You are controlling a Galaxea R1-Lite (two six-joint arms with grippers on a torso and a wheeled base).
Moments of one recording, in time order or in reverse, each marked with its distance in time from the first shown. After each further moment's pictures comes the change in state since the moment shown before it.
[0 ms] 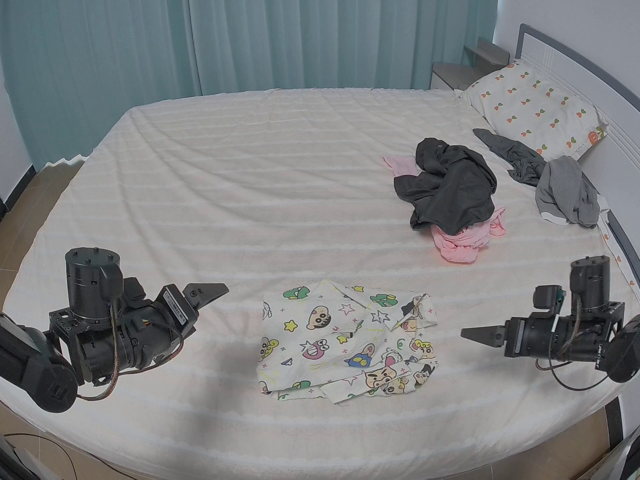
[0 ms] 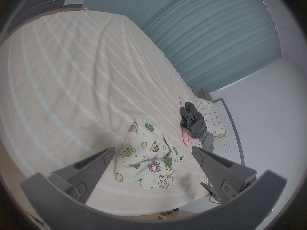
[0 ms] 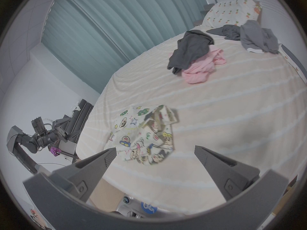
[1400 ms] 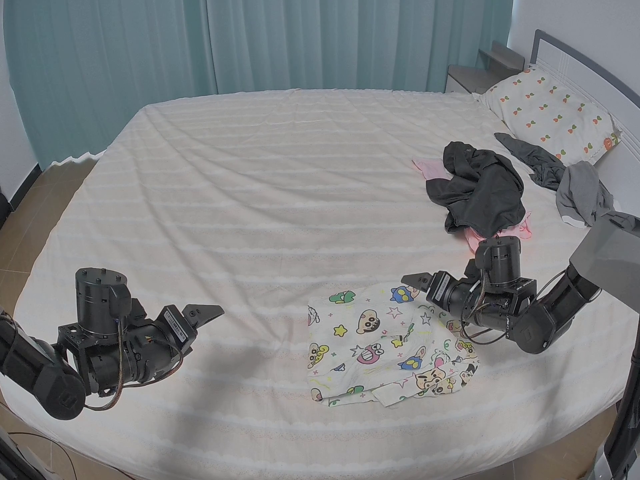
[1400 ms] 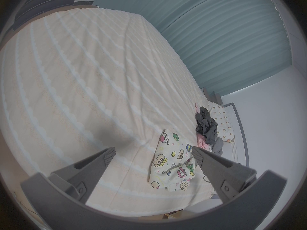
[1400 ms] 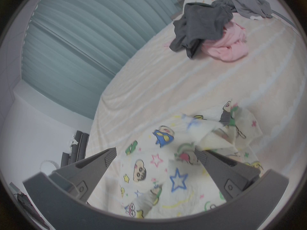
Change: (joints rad) left arm 0.030 0.067 0.073 -0.055 -0.008 -0.020; right arm 0.132 0.475 -0.437 -0.152 -0.220 0.409
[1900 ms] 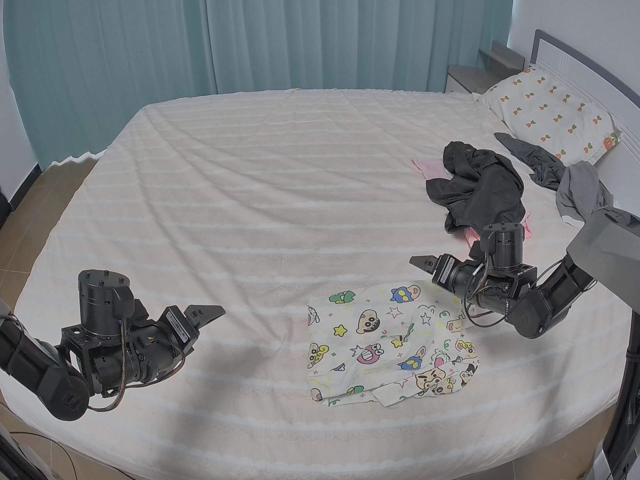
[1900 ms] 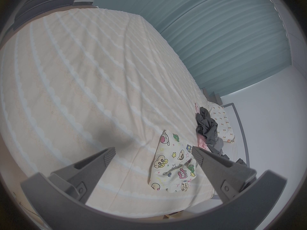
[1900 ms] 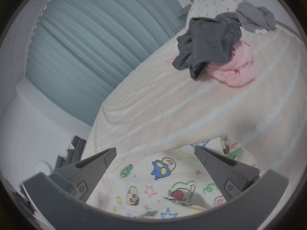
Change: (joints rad) left arm 0.000 0.025 0.008 -0.038 0.003 0.001; right arm -0.056 0.047 -0.100 -0.019 -0.013 -0.124
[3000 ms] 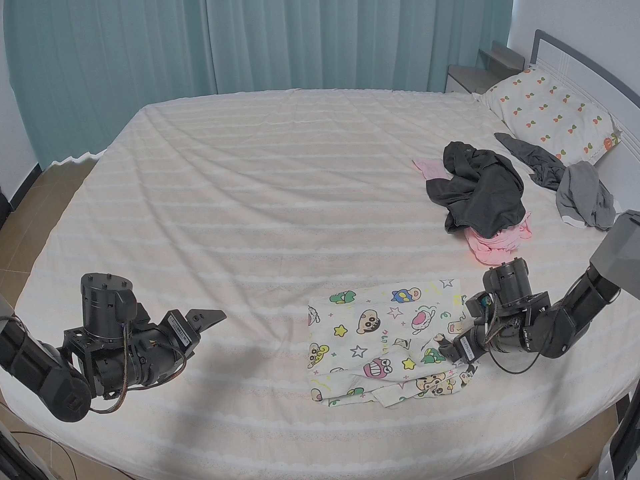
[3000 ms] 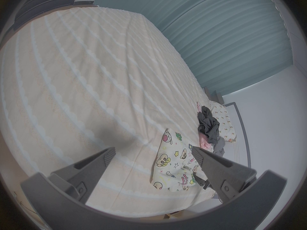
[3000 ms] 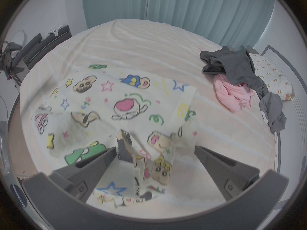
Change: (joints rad) left arm -0.001 0.014 0.008 -0.003 0.000 0.000; right arm 0.031 -0.132 0.200 0.356 -0.228 -0.853
